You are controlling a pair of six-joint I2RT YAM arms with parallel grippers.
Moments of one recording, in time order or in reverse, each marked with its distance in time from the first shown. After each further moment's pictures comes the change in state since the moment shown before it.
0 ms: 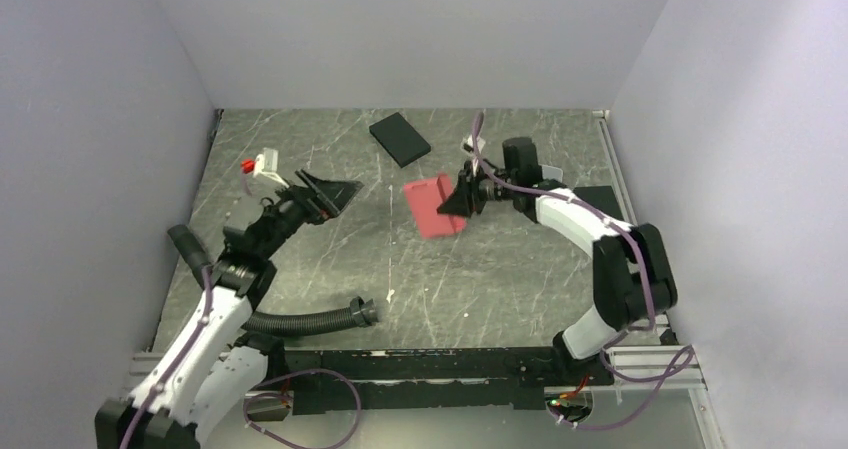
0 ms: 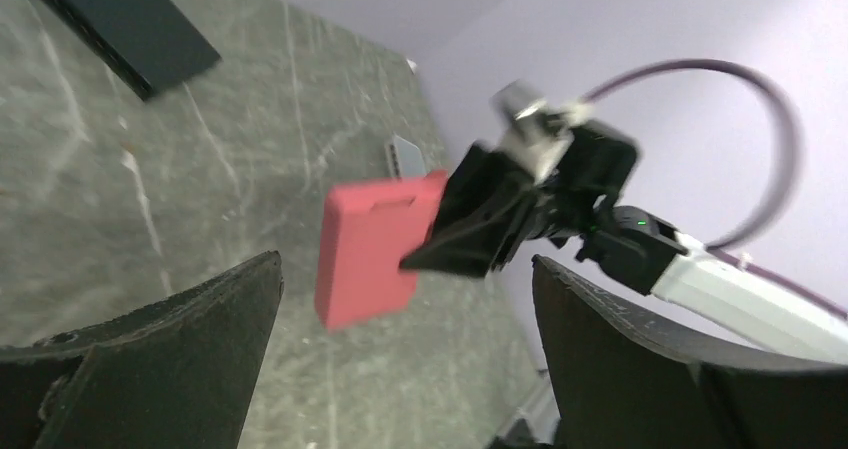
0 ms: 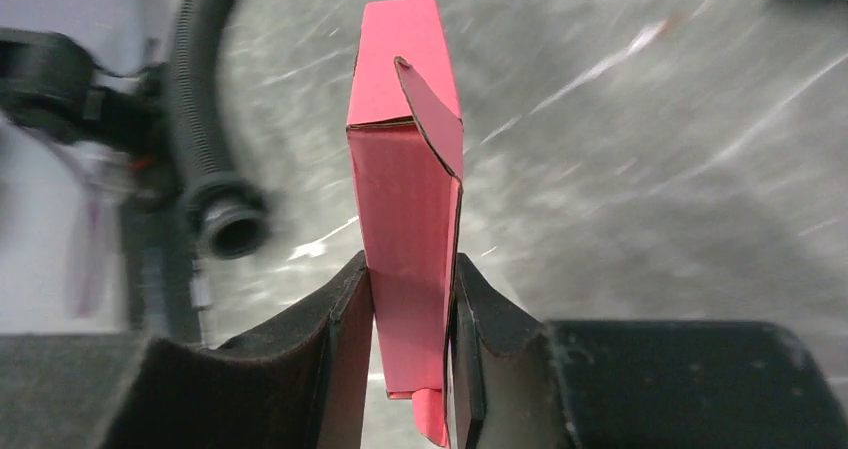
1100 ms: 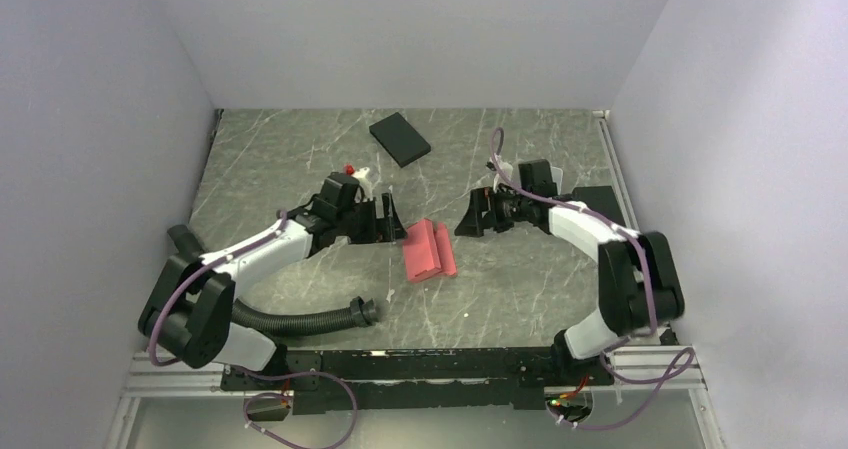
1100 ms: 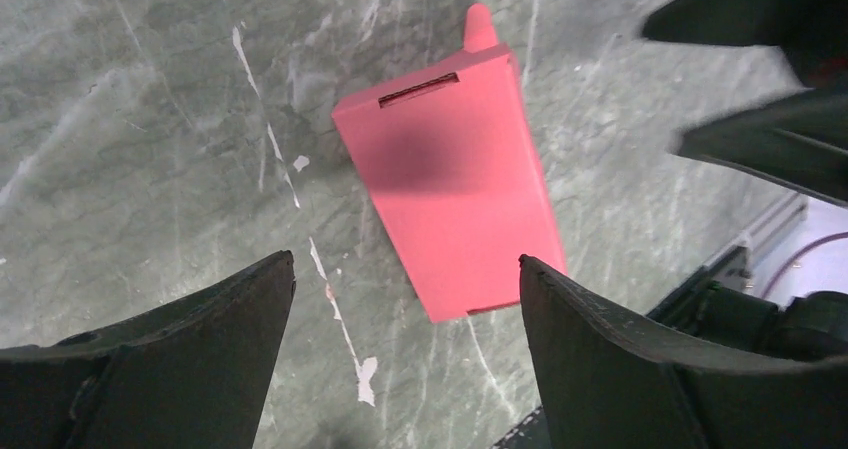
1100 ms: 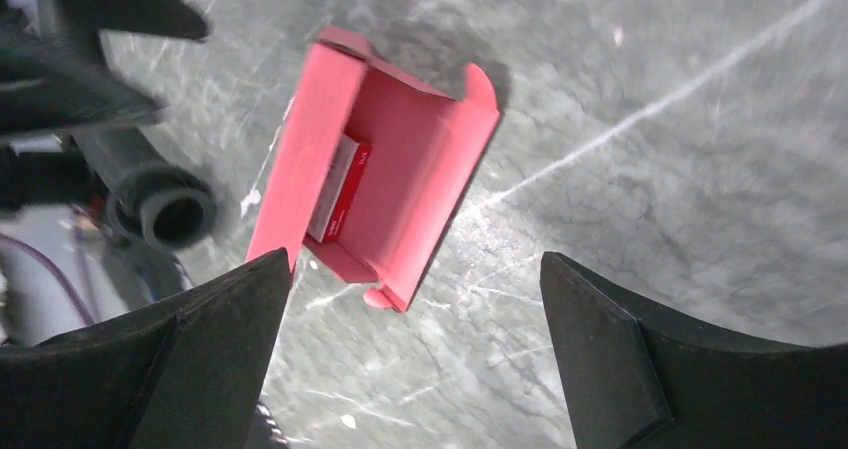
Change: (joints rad) left arm -0.241 0.505 0.224 -0.416 -0.087 0.361; right arm -0.108 0.049 -0.211 -0.061 0.166 0.345
